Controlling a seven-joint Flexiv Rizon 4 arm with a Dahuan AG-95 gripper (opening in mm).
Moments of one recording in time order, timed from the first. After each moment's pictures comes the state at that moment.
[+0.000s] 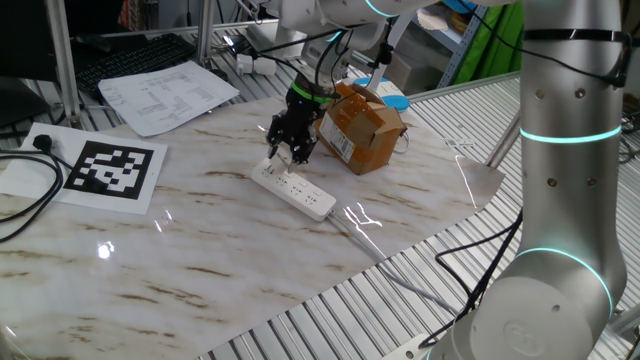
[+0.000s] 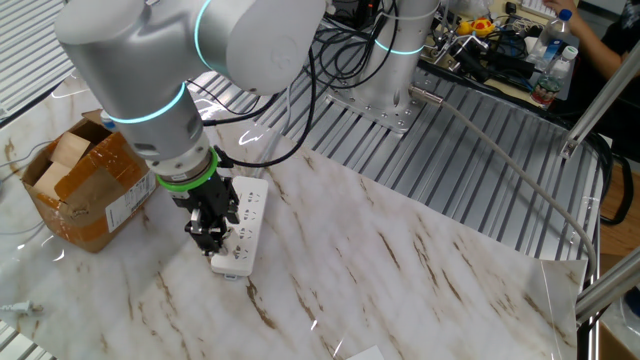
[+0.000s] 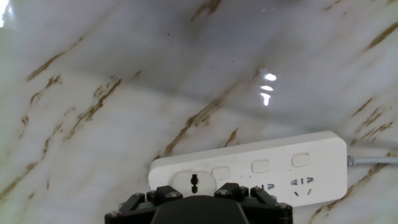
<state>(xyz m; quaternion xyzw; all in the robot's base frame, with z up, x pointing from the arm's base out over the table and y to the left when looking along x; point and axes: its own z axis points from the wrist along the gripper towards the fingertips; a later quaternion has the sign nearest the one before) 0.598 -0.050 0.046 -0.59 -0.80 -0.08 0.11</state>
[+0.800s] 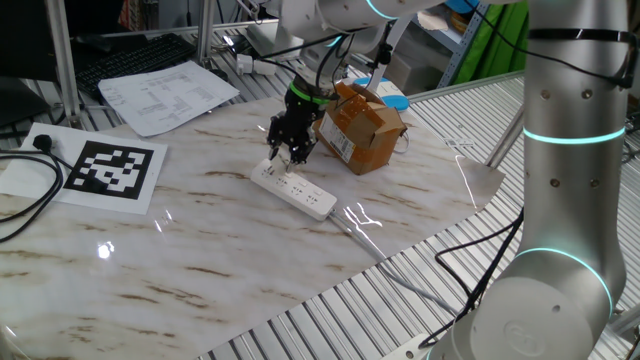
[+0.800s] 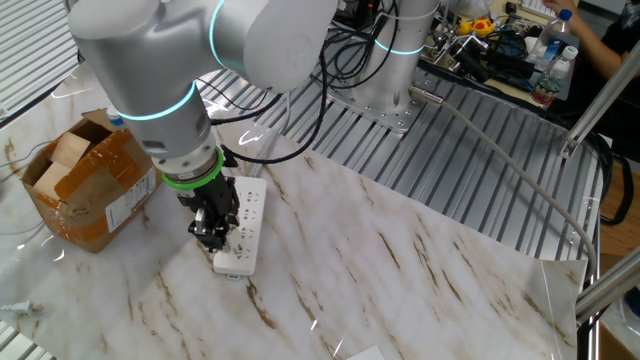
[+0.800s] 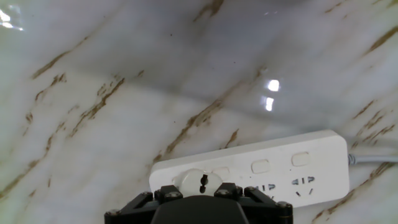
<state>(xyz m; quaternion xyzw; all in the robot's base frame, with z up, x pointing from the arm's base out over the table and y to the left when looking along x) 0.597 -0.049 0.047 -0.58 -0.81 -0.07 0.09</state>
